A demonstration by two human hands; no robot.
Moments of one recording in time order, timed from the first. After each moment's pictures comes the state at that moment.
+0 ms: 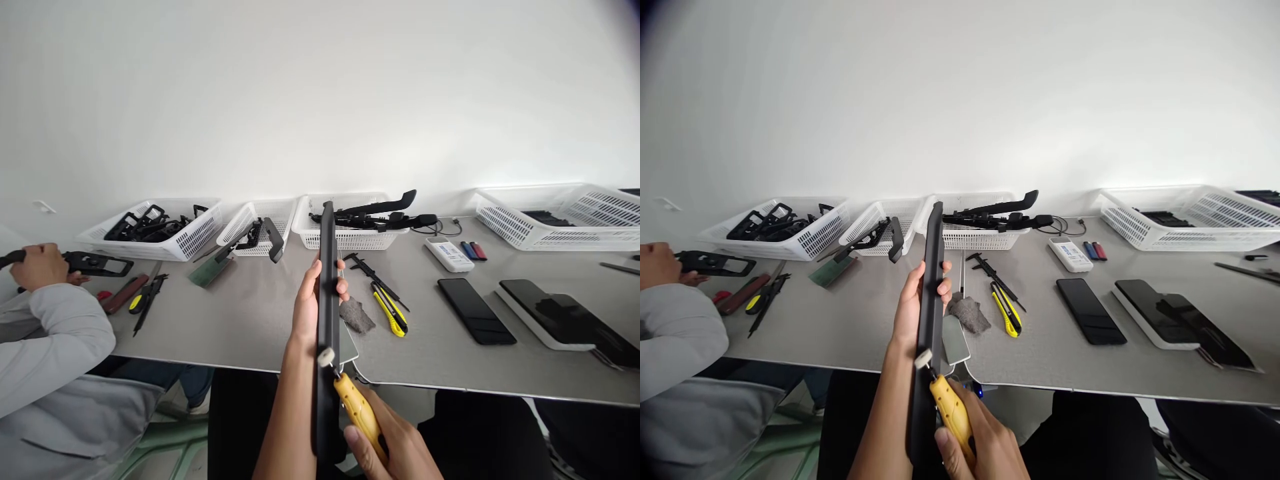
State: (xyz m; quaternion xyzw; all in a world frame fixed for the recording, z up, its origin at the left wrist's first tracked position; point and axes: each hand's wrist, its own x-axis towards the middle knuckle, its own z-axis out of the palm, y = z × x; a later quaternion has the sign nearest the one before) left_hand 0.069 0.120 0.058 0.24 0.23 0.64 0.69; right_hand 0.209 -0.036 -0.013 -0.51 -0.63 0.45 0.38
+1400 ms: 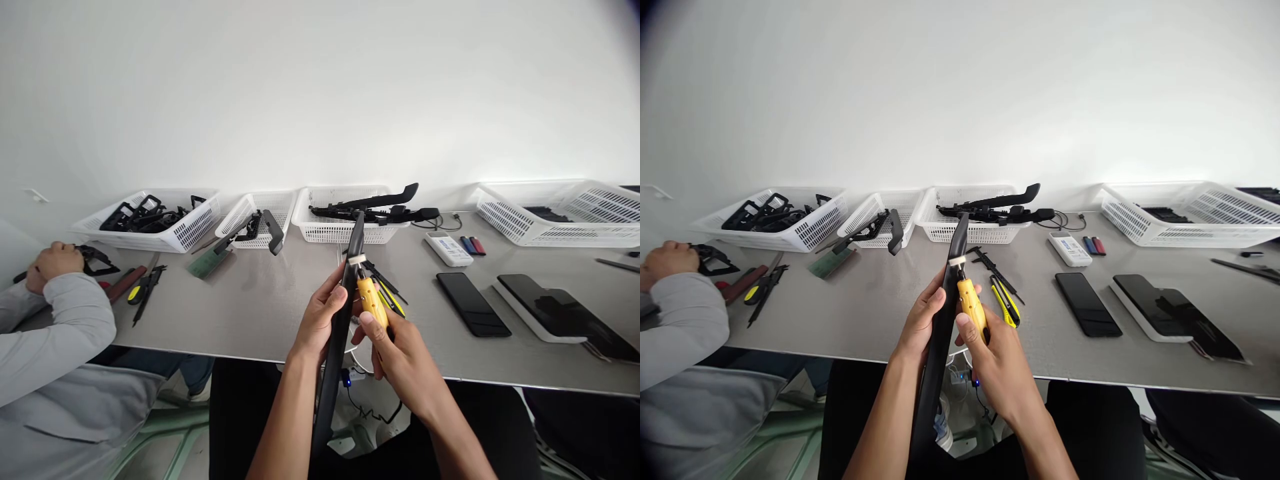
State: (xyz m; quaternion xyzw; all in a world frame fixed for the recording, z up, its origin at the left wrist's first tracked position) left_hand 0.071 0.093 0.026 0.34 0.25 0.56 0.71; right_hand 0.217 0.046 0.045 -0.52 -0.57 0.50 0.39
